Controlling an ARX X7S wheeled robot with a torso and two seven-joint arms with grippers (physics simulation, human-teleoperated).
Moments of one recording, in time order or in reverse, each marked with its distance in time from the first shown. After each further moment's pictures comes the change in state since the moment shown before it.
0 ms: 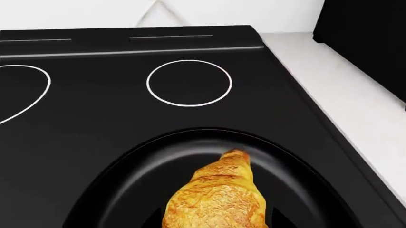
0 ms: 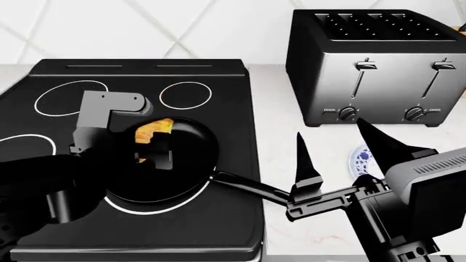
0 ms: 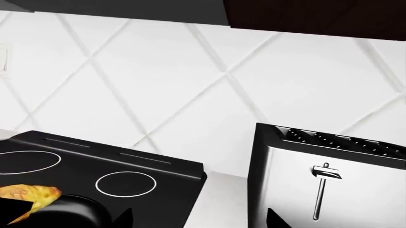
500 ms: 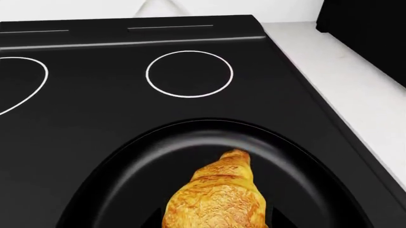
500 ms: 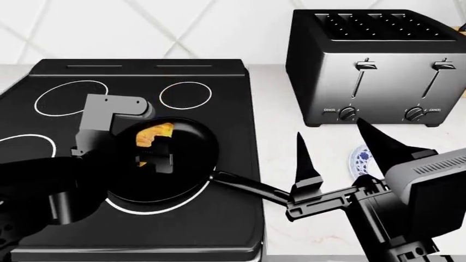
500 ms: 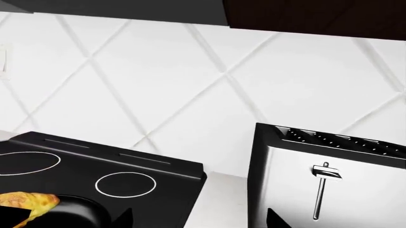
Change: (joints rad) left arm 0.001 -0.005 0.017 -0.011 -0.007 -0.006 -0.004; right arm 0.001 0.018 -0.030 0.009 -0.007 -0.036 0.015
